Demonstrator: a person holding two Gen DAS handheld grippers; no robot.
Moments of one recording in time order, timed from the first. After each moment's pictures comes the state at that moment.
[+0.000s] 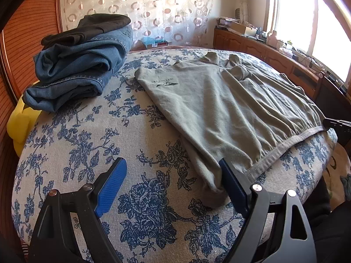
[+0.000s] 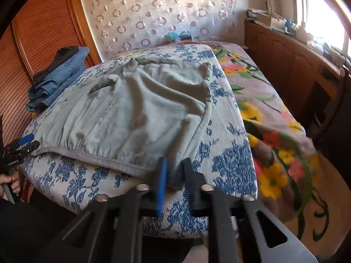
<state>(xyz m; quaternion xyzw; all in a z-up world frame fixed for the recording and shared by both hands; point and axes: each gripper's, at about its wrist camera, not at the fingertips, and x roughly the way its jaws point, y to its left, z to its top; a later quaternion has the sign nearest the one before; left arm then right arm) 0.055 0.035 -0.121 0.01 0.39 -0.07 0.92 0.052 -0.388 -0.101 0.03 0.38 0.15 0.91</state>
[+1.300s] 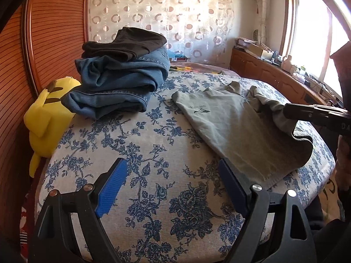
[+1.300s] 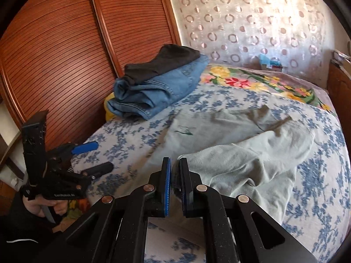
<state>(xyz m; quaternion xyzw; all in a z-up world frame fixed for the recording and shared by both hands) 0.038 0.082 -0.092 -0.03 0.35 -0.02 0.94 0.070 -0.185 -0.027 -0.03 0.31 0.39 0.87</state>
